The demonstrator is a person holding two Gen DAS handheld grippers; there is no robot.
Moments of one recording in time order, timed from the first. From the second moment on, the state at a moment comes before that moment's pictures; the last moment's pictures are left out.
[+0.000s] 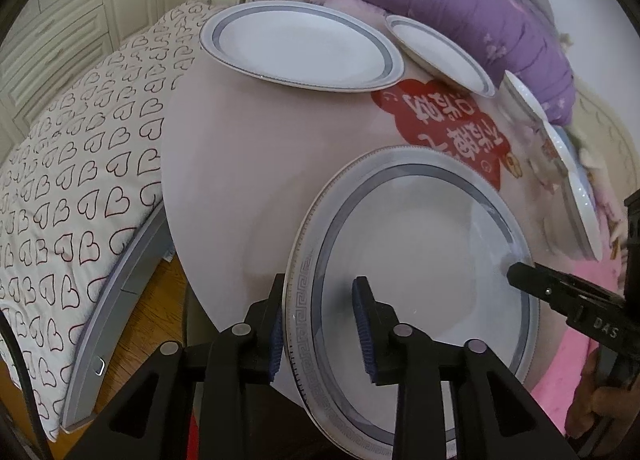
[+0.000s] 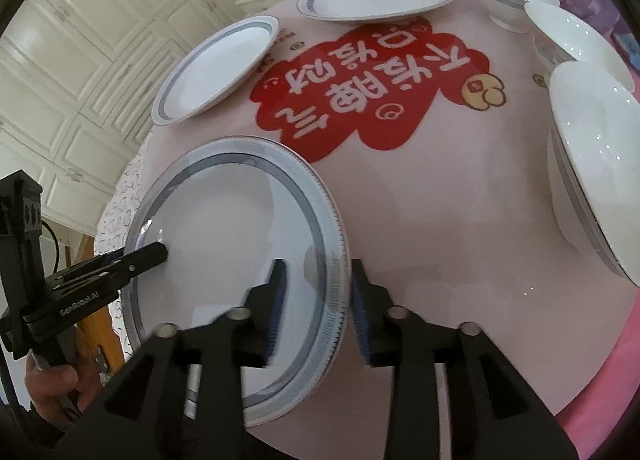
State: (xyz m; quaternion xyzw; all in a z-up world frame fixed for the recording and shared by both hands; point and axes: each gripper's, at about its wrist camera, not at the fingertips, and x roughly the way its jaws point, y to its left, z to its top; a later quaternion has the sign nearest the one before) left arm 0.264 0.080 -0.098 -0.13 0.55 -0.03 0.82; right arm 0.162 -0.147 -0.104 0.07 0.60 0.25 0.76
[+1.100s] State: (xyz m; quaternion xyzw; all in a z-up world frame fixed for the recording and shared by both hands) left arm 0.238 0.077 0.017 -0.07 0.34 0.06 0.94; right arm 0.212 -0.126 0.005 0.06 0.40 0.24 0.88
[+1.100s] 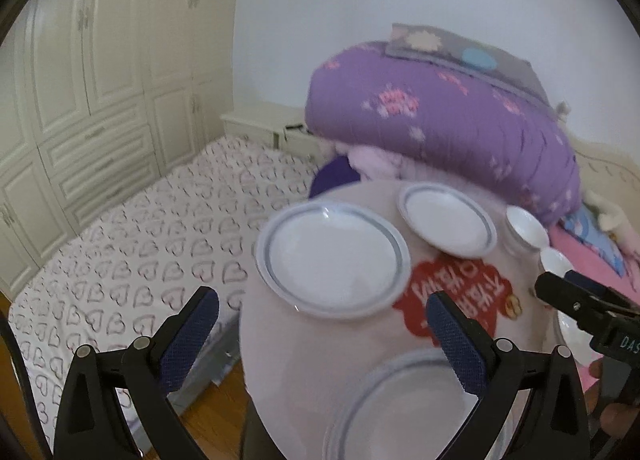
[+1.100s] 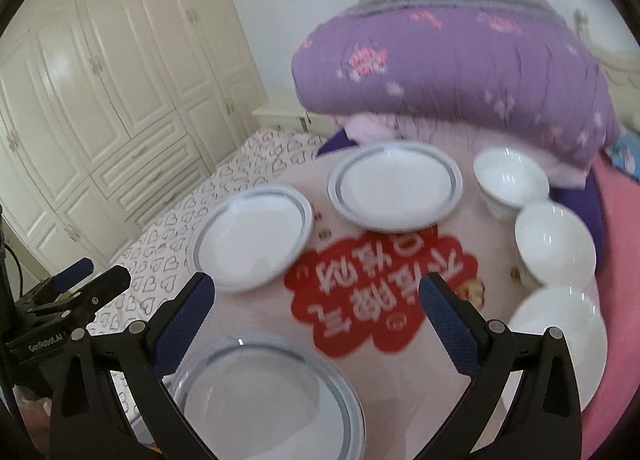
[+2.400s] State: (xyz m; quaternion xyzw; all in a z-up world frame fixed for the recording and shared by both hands) left arm 0.464 0.177 -0.104 -0.10 0.43 0.08 0.89; right arm 0.338 -0.009 -0.085 0.03 0.51 0.27 0.81
